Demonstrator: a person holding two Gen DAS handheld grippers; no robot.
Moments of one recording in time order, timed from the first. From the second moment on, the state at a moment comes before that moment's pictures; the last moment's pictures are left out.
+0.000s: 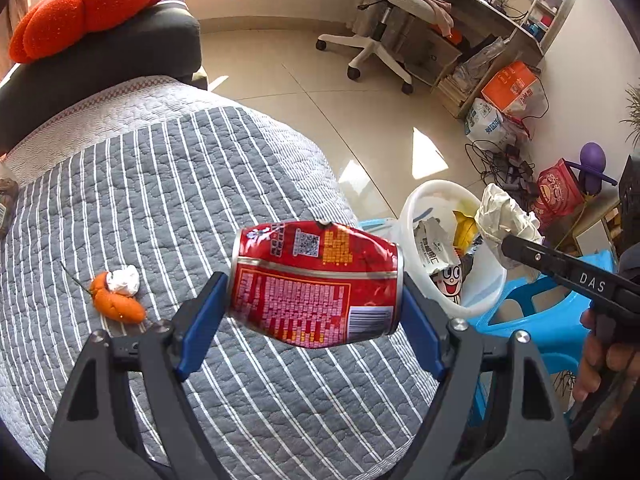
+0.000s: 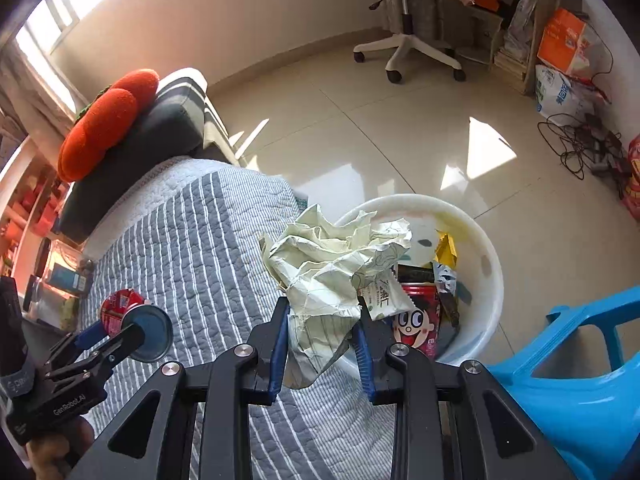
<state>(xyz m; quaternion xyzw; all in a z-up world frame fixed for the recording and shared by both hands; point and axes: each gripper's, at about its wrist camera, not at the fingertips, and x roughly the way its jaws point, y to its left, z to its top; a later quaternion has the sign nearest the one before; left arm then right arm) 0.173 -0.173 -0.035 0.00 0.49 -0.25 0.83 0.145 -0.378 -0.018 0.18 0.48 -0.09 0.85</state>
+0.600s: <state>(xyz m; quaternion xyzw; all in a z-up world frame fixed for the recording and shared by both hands) 0.154 -0.300 -0.056 0.10 0.39 -0.38 0.83 0.078 -0.476 -0.043 0.24 0.50 -0.16 0.82</state>
